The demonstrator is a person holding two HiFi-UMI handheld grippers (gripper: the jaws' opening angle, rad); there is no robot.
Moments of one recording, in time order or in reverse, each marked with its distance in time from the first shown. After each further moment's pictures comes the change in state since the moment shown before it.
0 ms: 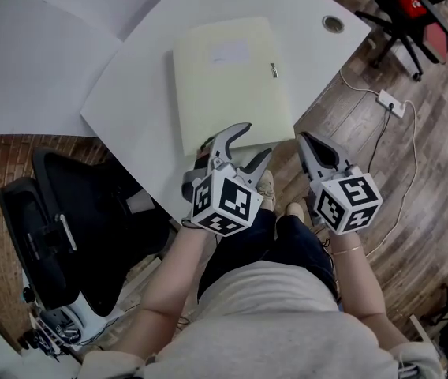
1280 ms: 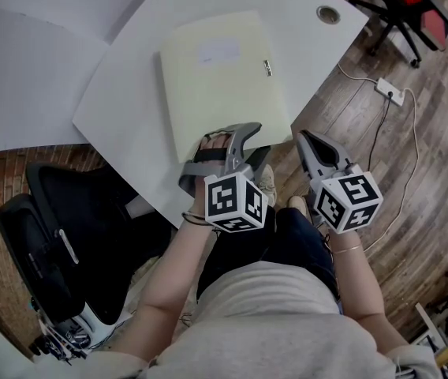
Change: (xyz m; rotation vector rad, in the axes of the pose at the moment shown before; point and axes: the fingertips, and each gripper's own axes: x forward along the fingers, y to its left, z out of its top) left arm 0.037 -0.012 -0.013 0.369 0.128 -0.040; right arm 0.008 -0.018 -0.012 0.045 0.023 -0.040
